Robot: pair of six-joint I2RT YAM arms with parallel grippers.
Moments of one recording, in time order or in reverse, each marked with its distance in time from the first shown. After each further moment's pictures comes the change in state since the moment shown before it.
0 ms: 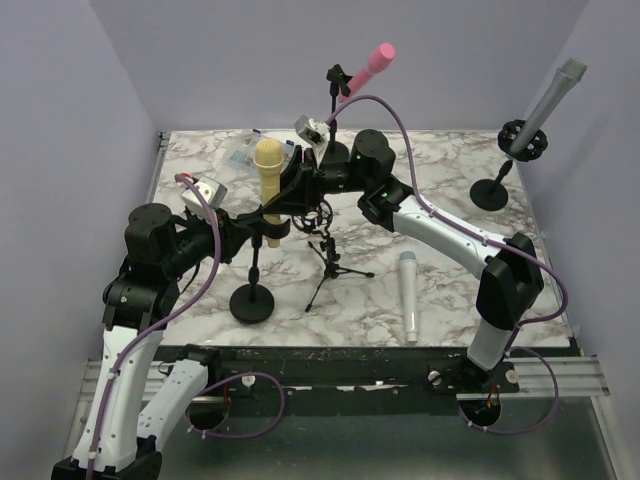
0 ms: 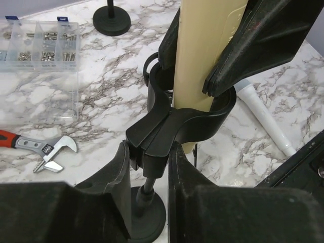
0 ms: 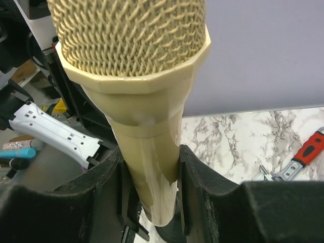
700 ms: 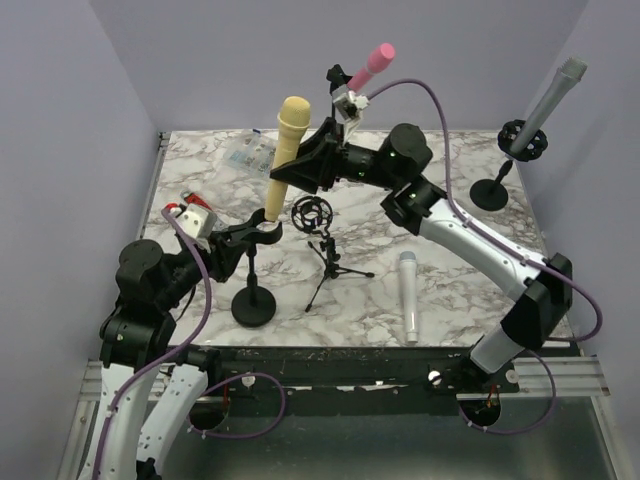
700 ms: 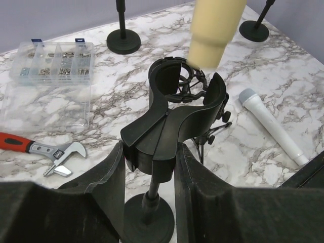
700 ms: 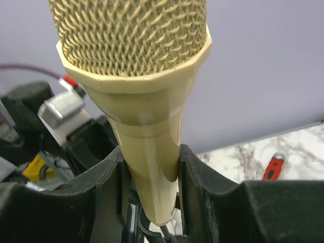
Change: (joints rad) left arm -0.024 -0.192 -0.135 0.064 -0.062 0.011; right arm 0.000 -0.136 -0.002 -0.014 0.249 0.082
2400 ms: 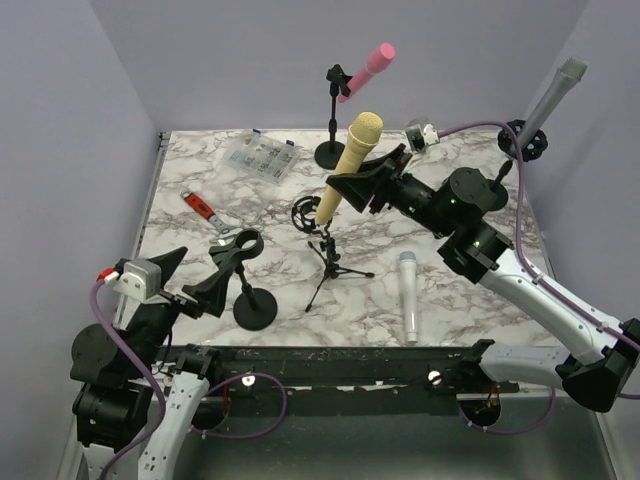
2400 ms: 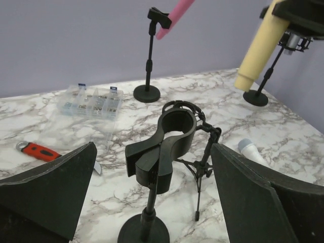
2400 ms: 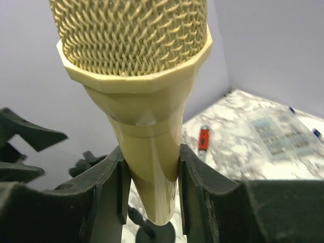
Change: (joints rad) left arm -0.002 -0.356 0.010 -0.045 -0.173 -0.134; right arm 0.000 -0.464 -0.348 -0.152 0.458 -0.100
